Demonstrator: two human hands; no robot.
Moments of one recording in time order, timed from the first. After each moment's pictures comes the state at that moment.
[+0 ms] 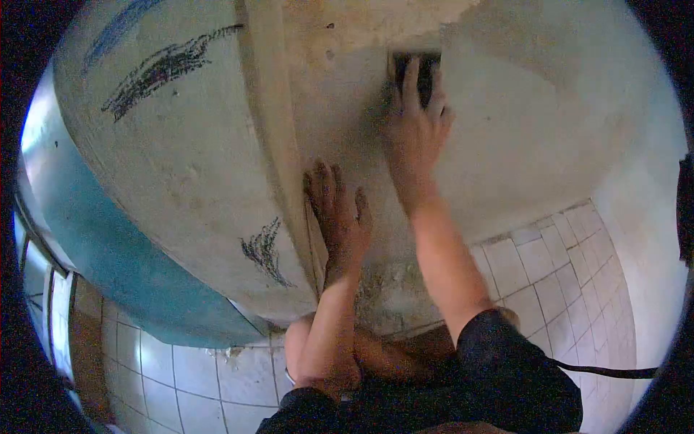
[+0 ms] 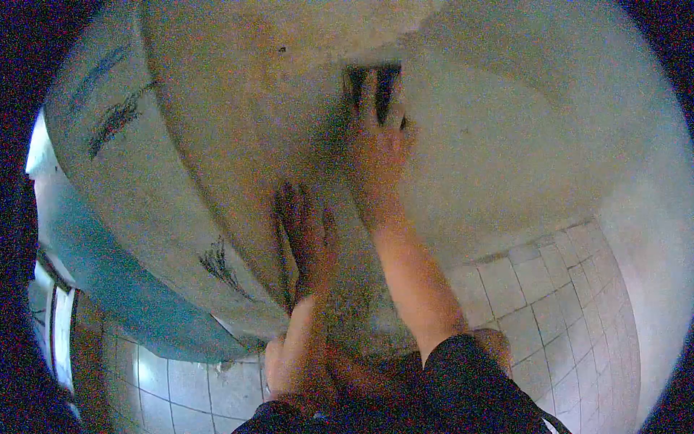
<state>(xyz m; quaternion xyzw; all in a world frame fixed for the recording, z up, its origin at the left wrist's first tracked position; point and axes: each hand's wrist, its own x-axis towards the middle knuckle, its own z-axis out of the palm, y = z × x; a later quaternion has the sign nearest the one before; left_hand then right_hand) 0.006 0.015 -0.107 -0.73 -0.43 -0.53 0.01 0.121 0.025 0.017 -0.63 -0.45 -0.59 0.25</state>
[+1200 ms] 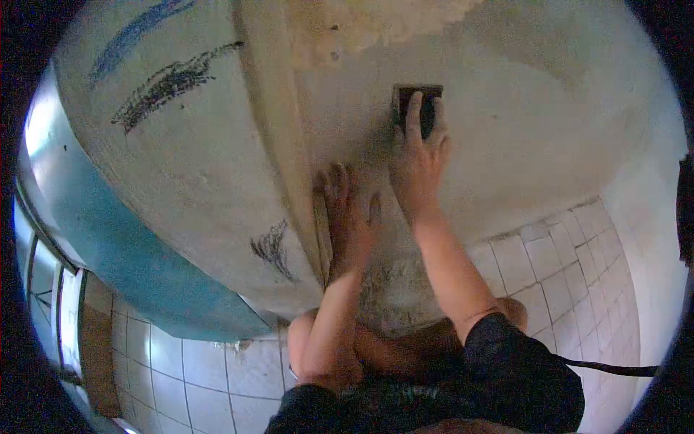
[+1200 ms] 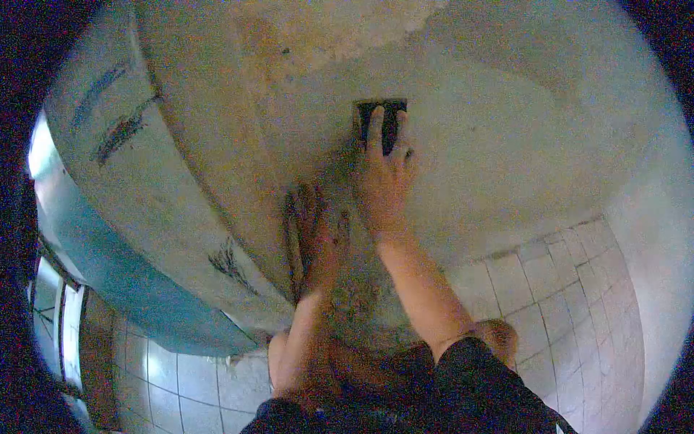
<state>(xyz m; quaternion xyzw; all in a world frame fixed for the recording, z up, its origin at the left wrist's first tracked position) 0.003 0.015 -0.109 -0.78 -0.42 -0.47 -0.01 0.123 0.025 -0.016 -0.65 -0.49 -0.47 0.34</state>
